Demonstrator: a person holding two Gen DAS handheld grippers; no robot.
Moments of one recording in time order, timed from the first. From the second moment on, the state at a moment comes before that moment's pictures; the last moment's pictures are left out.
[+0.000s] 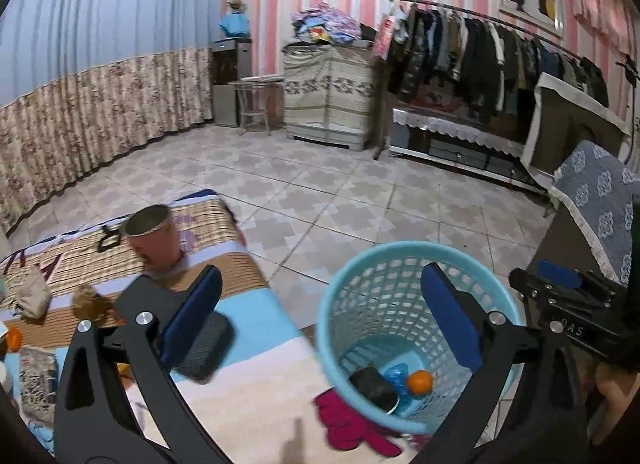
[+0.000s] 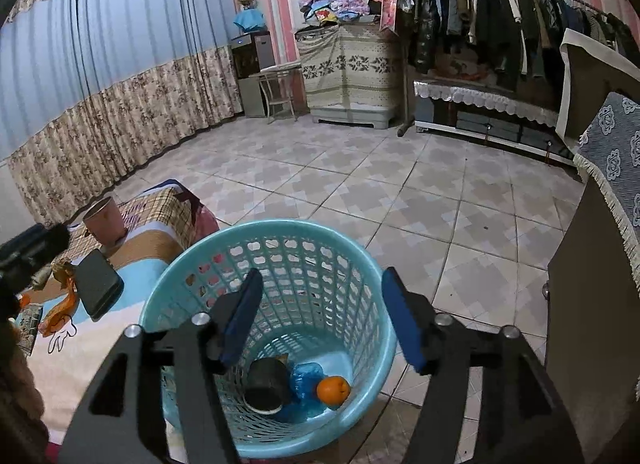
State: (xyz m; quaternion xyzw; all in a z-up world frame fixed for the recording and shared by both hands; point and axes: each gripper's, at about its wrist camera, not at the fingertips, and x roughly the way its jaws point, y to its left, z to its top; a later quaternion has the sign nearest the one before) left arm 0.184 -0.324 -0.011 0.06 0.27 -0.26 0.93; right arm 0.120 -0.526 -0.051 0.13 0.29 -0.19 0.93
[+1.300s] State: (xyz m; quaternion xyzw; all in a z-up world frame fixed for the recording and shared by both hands) left arm 0.200 -0.054 -0.049 0.06 0.28 -0.09 0.95; right arm 0.198 -0.309 -0.042 0.06 0.27 -0.11 0.95
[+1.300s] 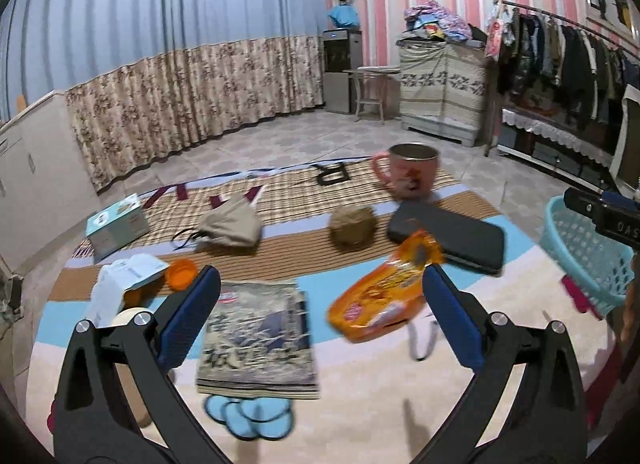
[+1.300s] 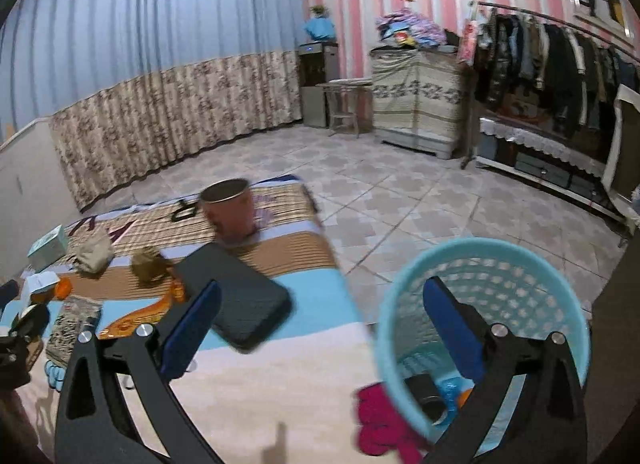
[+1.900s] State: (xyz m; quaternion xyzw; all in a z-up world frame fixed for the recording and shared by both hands) left arm 0.234 0.073 -0.094 -0.02 0.36 0.02 0.93; right arm 0.245 -0.214 -0.077 0.01 0.30 -0.05 0.95
